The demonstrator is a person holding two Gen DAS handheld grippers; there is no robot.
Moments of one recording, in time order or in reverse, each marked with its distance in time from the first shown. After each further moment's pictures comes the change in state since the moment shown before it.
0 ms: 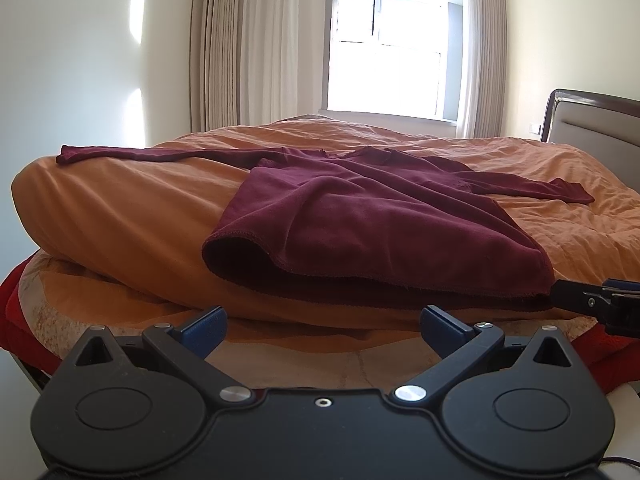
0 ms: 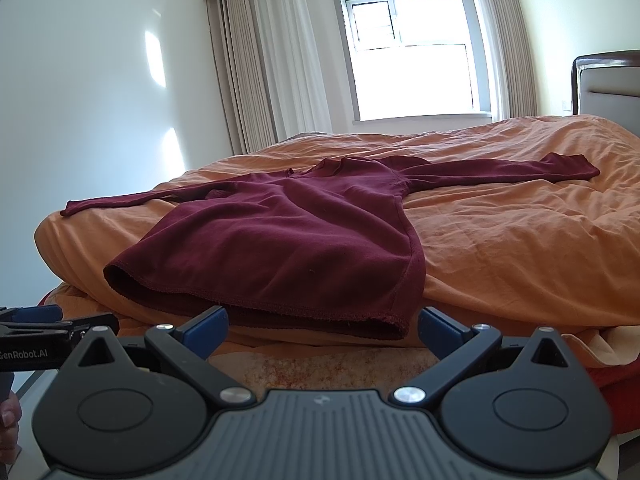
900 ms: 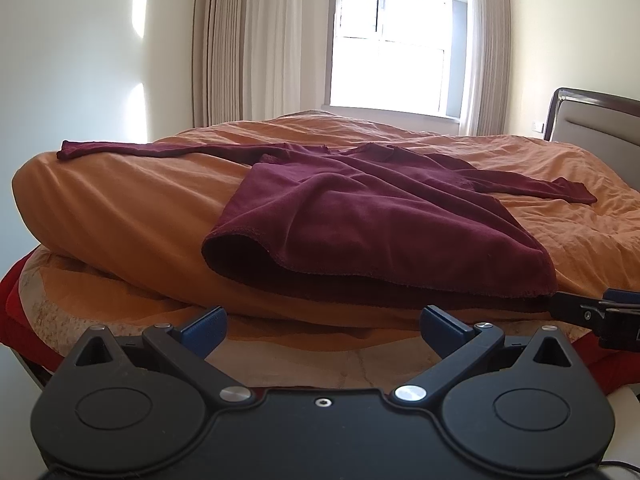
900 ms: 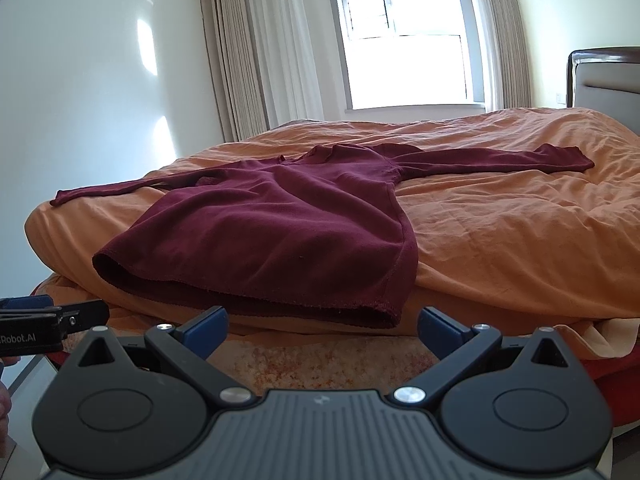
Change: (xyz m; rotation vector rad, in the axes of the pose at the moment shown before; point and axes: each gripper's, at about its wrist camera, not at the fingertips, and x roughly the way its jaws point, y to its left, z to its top) left arm 0.006 -0.002 0.002 -0.010 0.019 0.000; right arm 0.007 -0.002 -0.002 -0.001 0.046 -0.032
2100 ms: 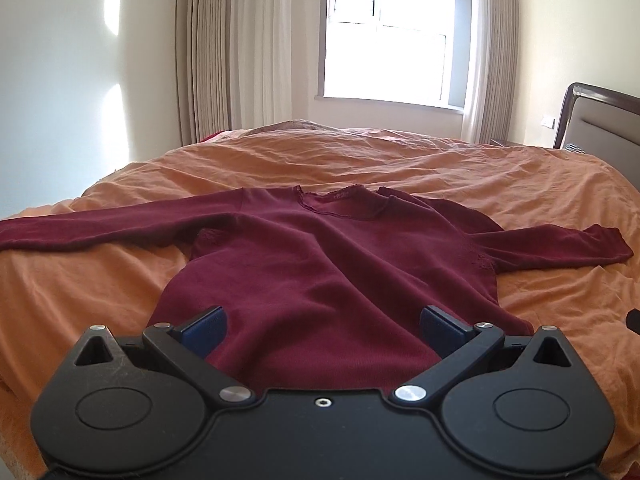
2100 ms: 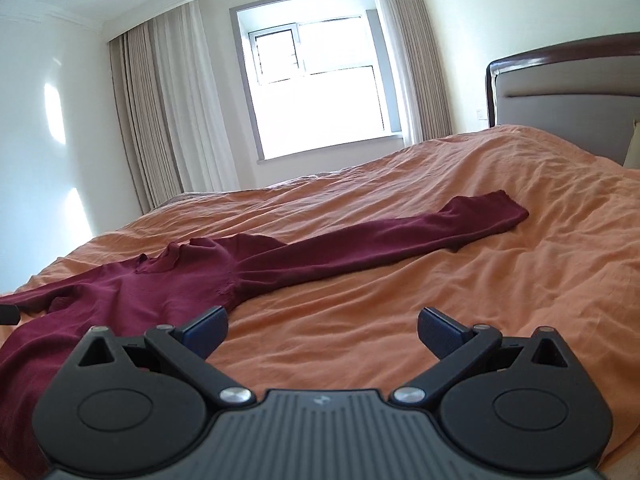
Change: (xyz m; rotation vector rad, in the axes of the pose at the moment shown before) left arm 0.155 -0.057 0.162 0.012 0.057 0.014; right arm 0.100 -0.171 0.114 0.137 -0.147 -0.199
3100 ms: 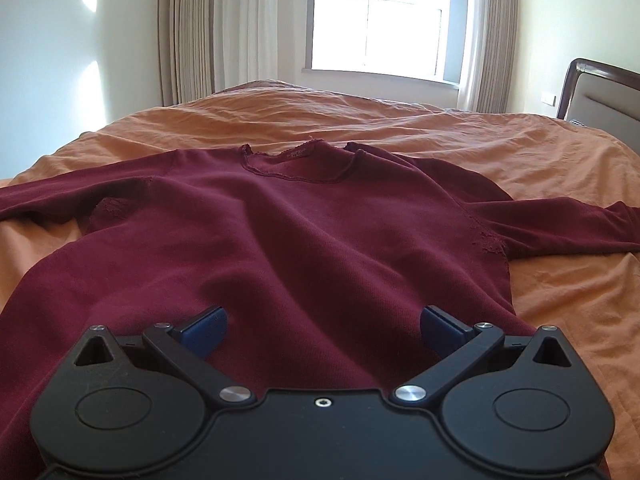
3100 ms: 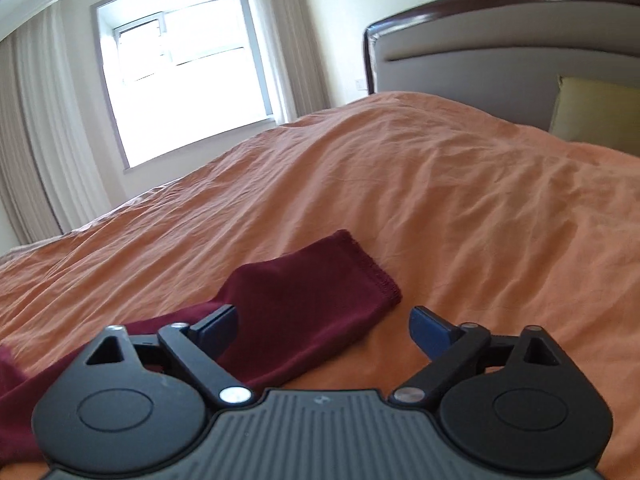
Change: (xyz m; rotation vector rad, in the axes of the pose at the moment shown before) left arm 0.120 -0.057 -0.015 -0.003 0.065 -0.023; right arm 0.207 -0.216 0.098 0.220 0.061 -0.335
